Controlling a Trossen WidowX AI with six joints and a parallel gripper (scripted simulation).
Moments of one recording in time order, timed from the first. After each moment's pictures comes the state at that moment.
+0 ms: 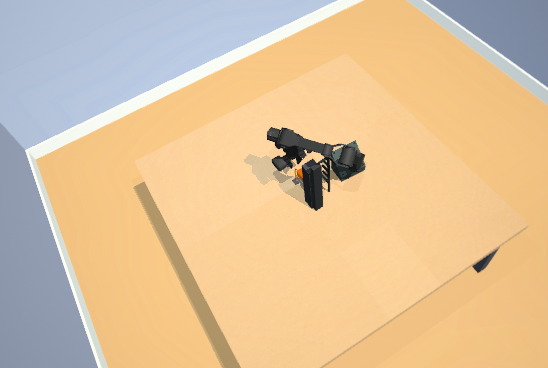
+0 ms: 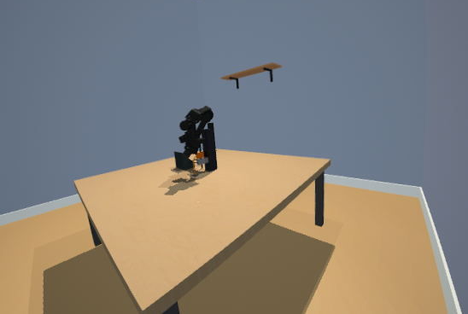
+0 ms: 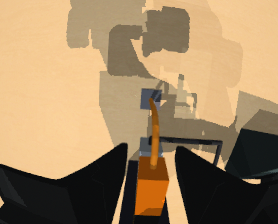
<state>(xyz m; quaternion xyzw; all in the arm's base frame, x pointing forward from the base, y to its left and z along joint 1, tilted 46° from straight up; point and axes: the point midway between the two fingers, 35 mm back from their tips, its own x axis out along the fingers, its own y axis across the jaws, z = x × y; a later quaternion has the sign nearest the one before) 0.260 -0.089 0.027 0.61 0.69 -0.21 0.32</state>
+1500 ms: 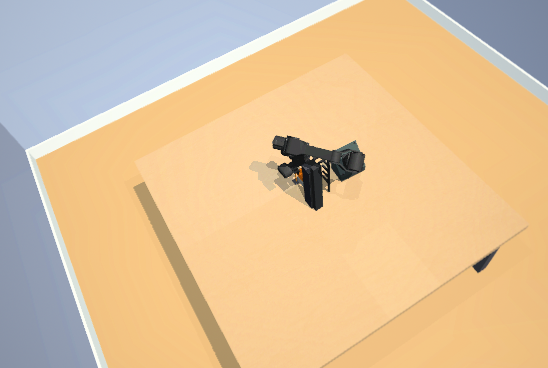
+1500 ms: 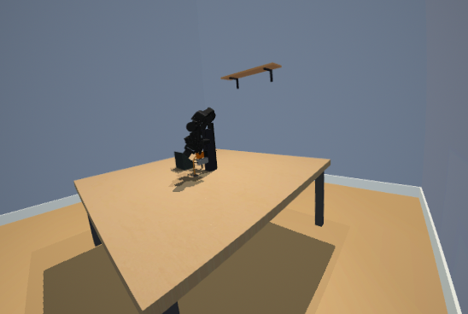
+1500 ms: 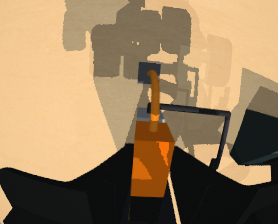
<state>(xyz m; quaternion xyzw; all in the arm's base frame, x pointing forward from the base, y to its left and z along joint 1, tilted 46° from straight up) 0.248 -0.056 0.046 0.61 0.70 -0.21 0.32</state>
